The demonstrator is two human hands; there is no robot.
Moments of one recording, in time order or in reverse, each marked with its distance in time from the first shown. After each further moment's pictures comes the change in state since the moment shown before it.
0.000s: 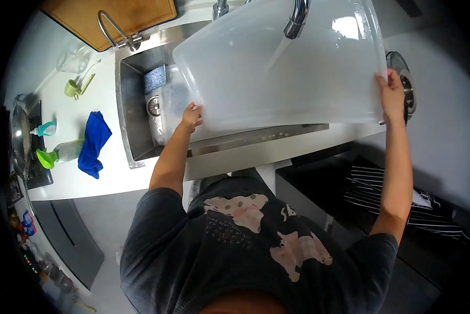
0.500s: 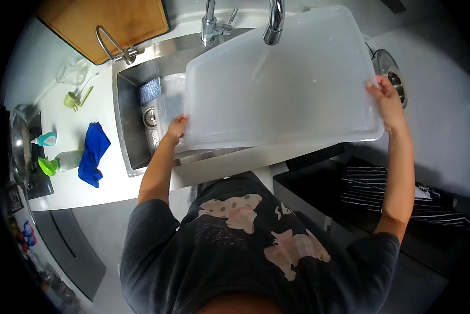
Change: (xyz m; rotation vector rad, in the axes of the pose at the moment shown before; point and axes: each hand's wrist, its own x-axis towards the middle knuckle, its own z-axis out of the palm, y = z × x) left_hand -0.021 0.016 -0.039 0.226 -0.093 0.159; right_hand -0.036 -0.043 -0.035 0.089 -0.242 0.156
